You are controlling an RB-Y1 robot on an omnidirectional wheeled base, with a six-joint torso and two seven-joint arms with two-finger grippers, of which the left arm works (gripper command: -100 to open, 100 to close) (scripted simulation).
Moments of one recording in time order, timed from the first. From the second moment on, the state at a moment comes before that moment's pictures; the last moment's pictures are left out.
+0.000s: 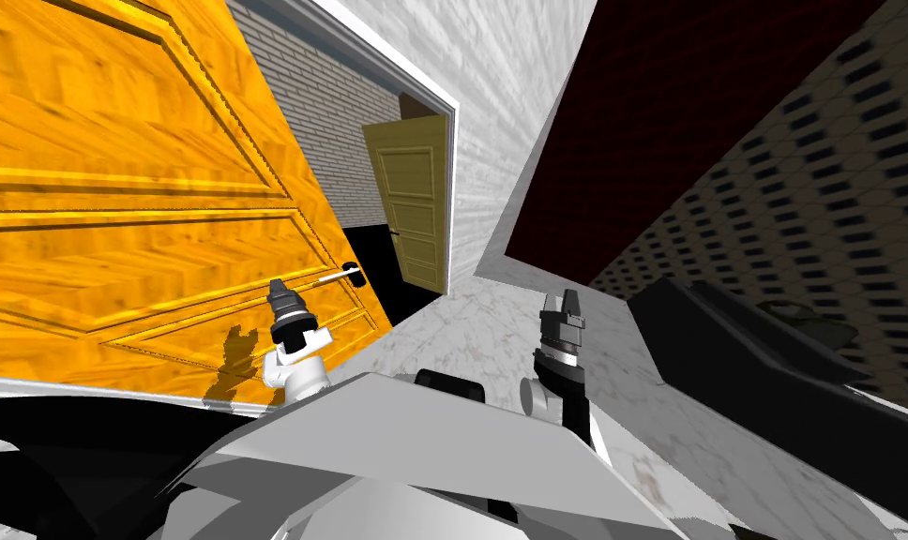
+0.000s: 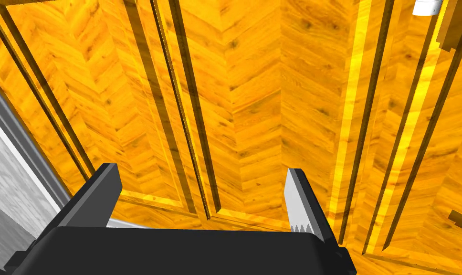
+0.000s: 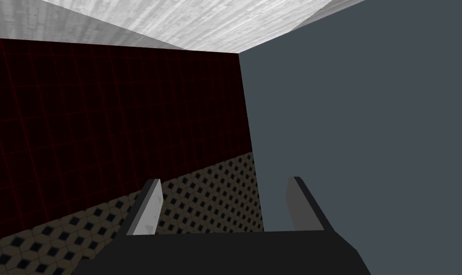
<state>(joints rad) -0.06 0.09 1.10 -1.46 -0.18 -0.35 0.05</state>
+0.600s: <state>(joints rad) -0.13 0.07 1.24 -1.38 -0.21 -0.34 0.04</state>
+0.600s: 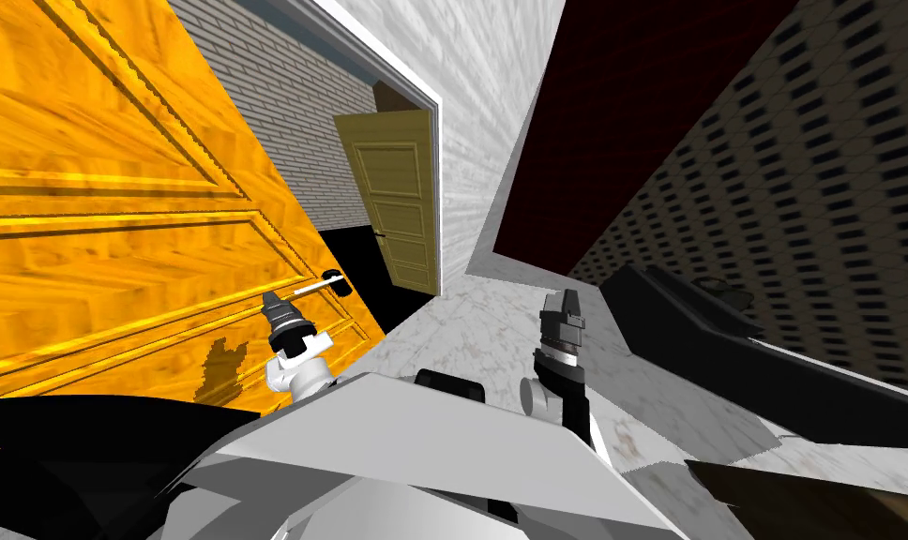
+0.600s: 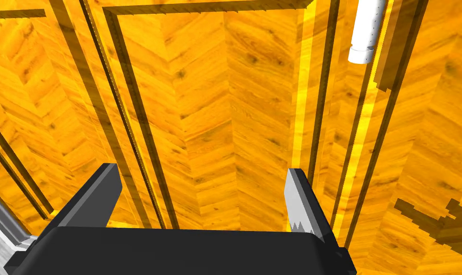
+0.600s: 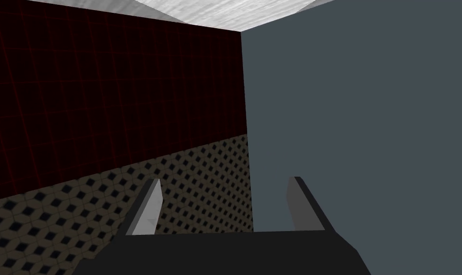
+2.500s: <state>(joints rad) -0.24 0.05 1.47 -1.18 -0.27 -0.33 0.03</state>
